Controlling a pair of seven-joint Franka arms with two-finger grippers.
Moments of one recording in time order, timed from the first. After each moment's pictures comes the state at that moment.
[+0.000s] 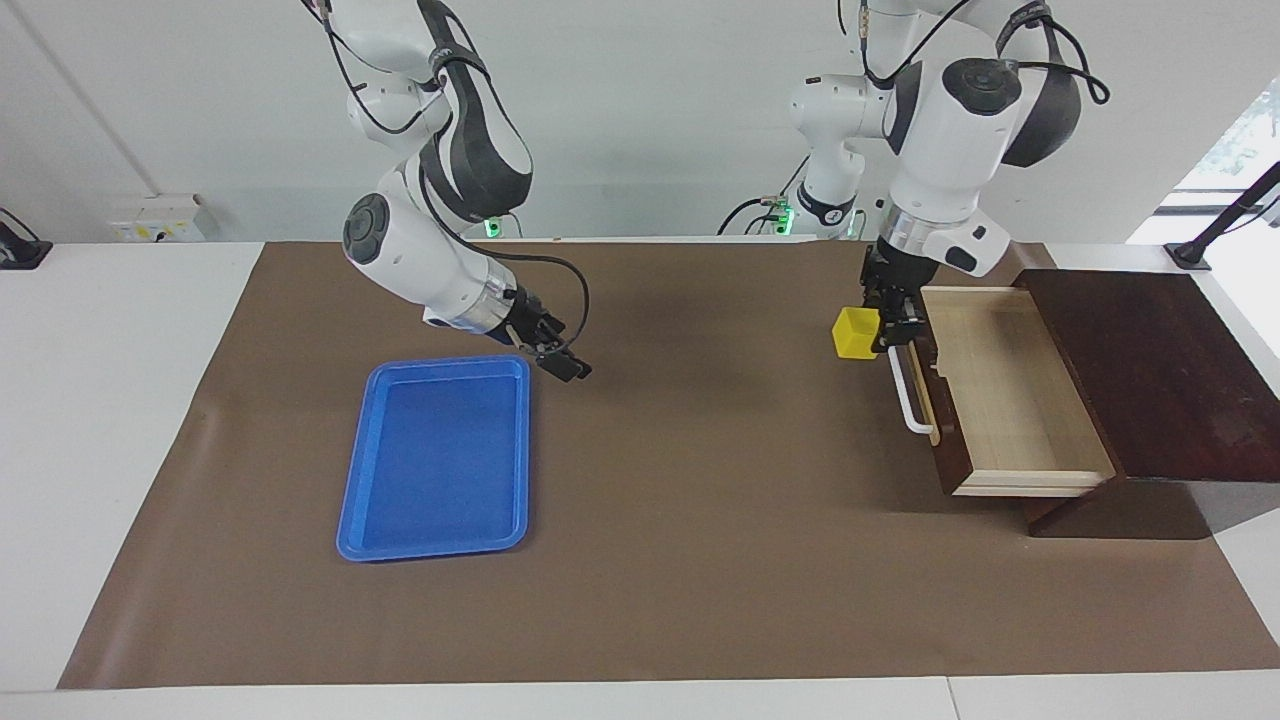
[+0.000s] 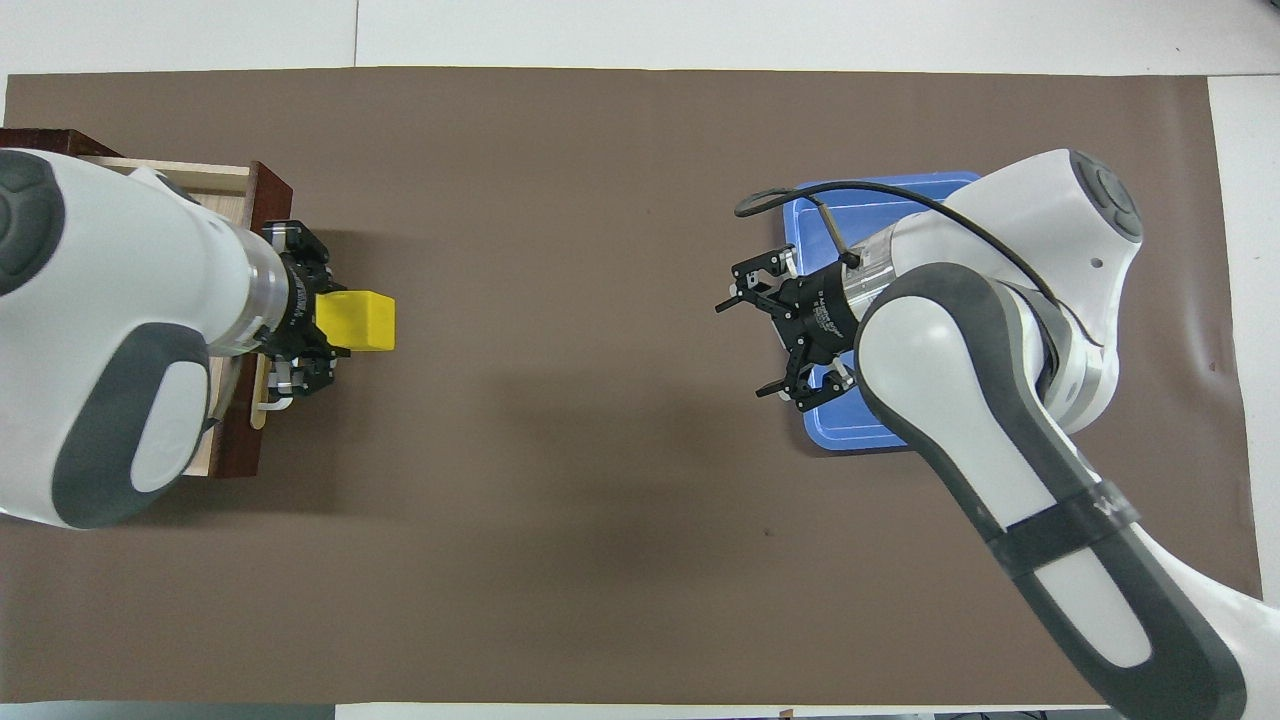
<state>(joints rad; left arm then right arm) -0.21 -0.02 -0.15 -1.86 0.01 1.91 -1.91 0.31 0.19 -0.01 -1.86 0.66 1.98 1.11</state>
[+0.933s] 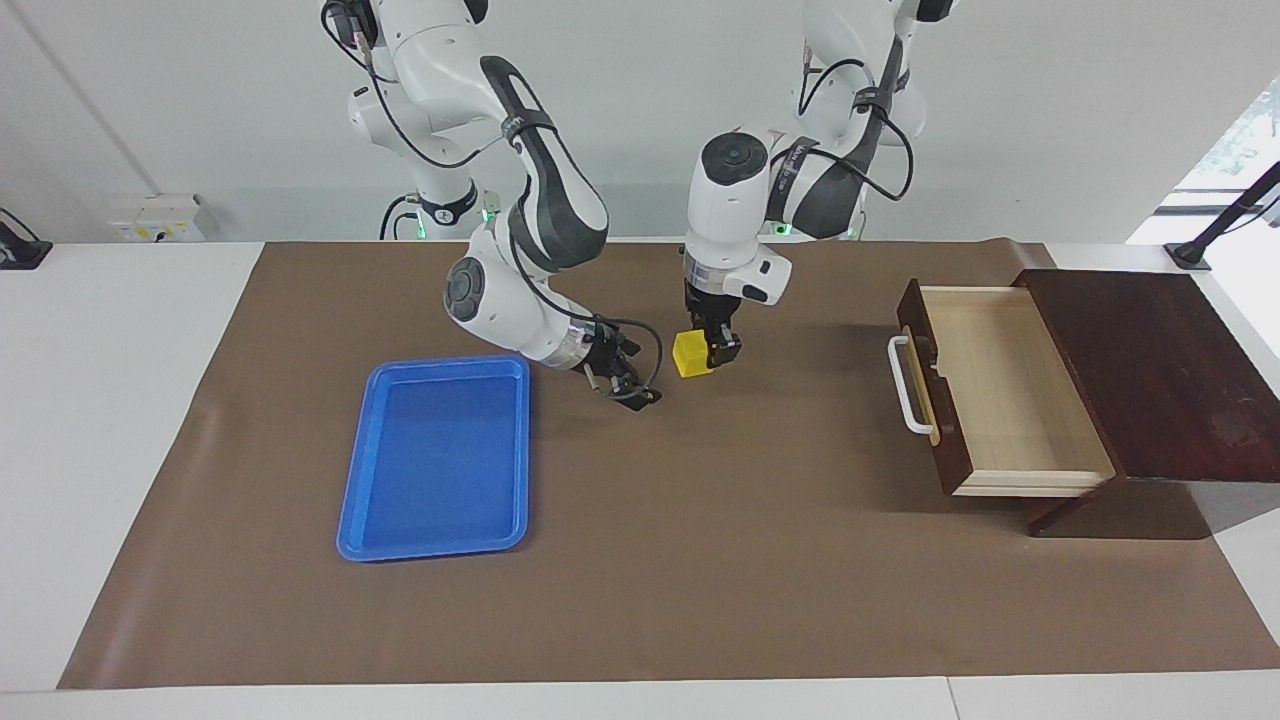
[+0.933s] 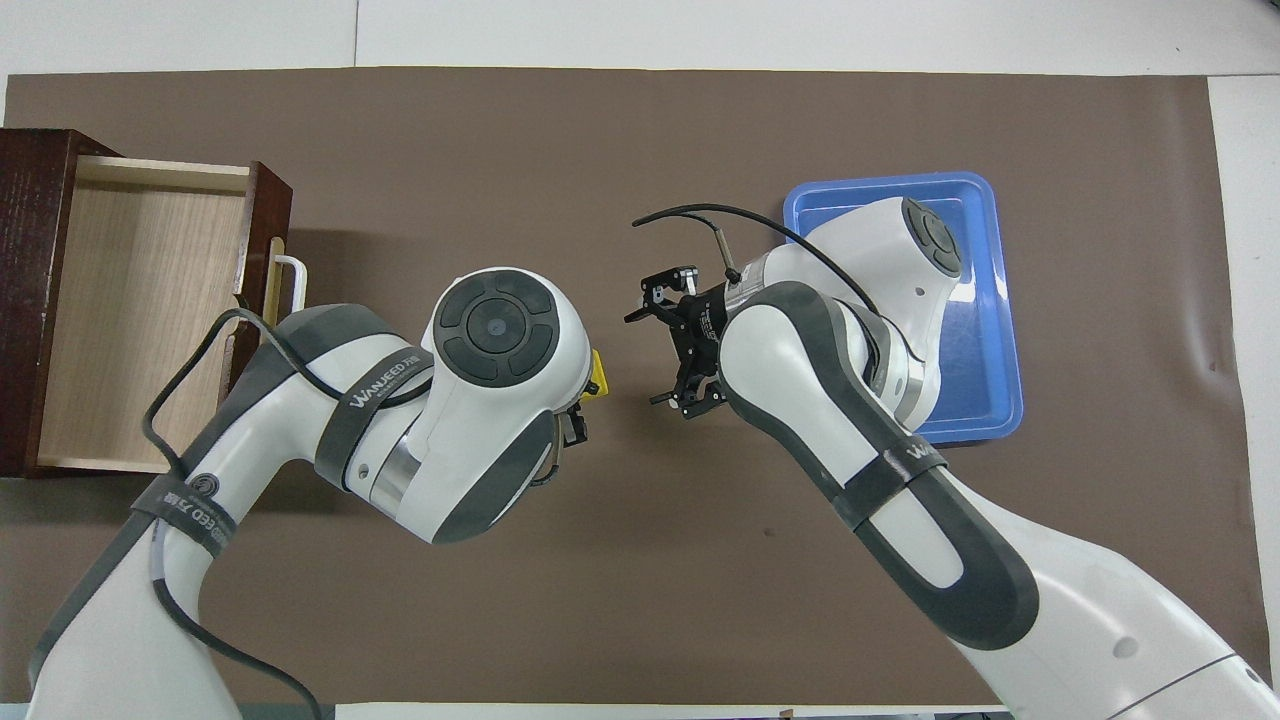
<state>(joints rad) -0.54 0.21 -0.14 -1.82 0.05 2.04 -2.51 0.44 0.36 -0.02 -1.83 0.88 2.13 1.21</state>
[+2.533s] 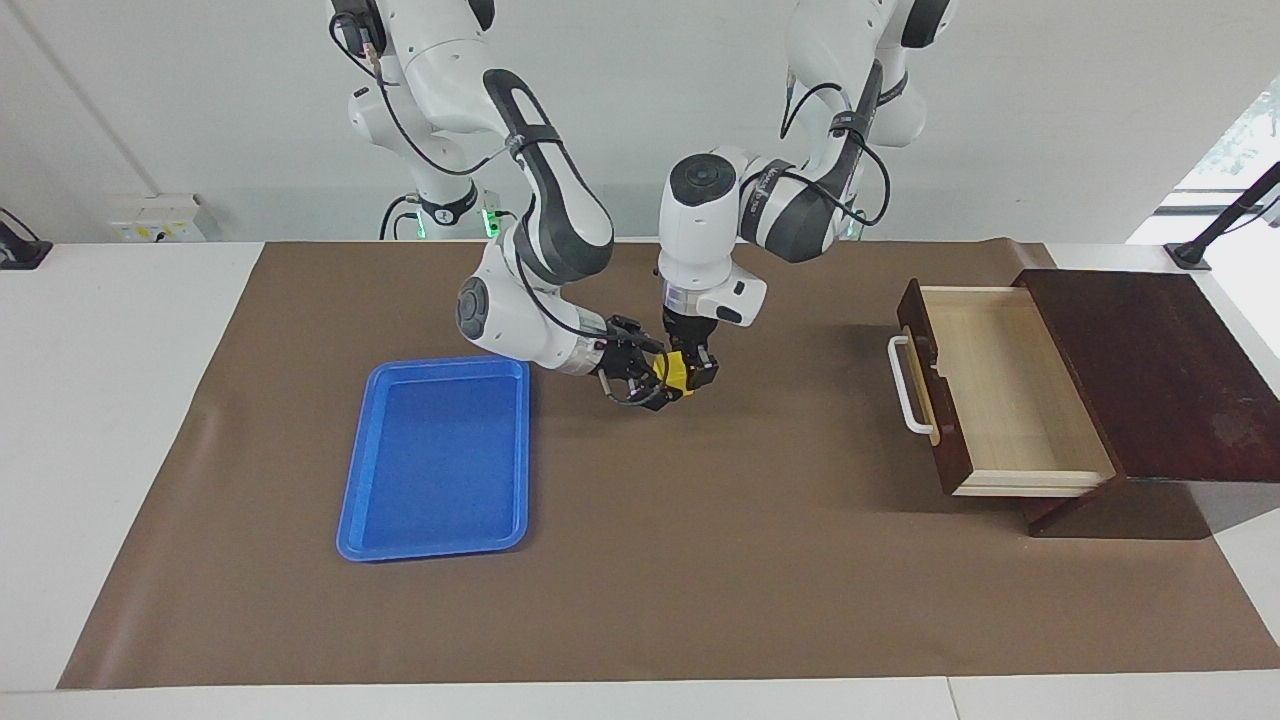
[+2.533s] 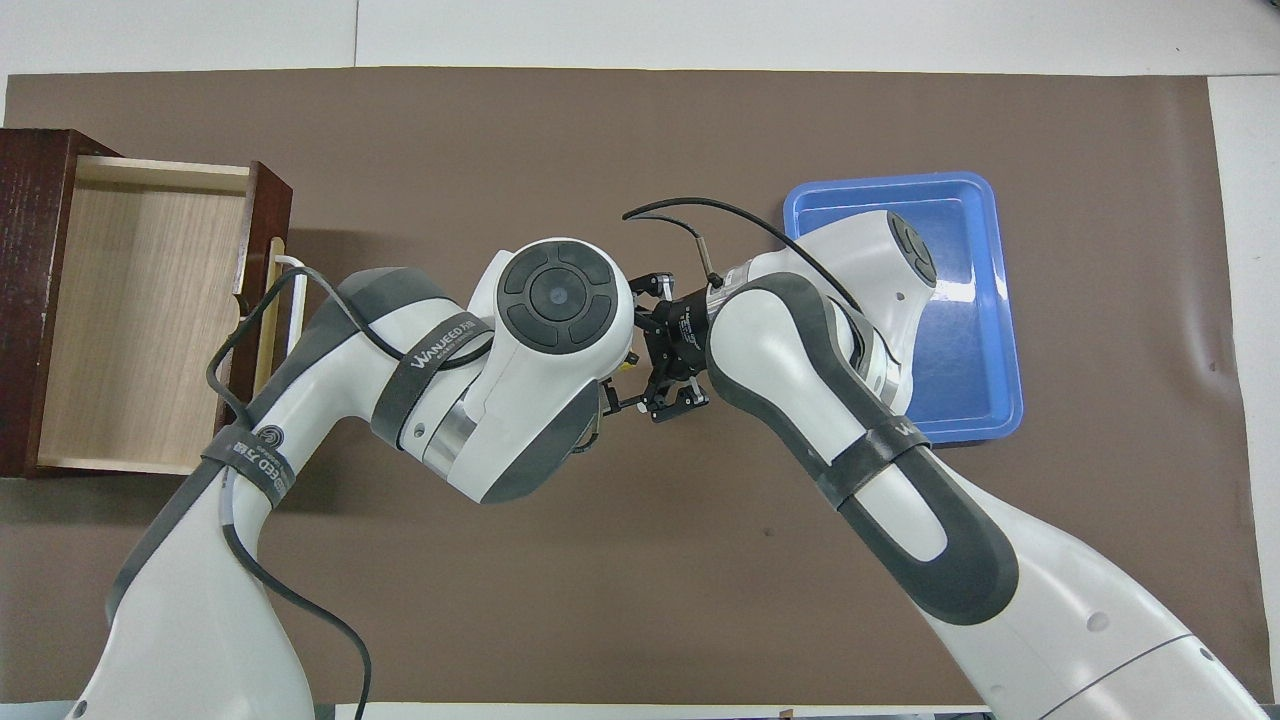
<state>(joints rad) -0.56 0.30 -0.14 -1.71 0.09 2.03 -2.53 0.46 0.39 -0.02 -1.81 1.00 2.14 1.16</state>
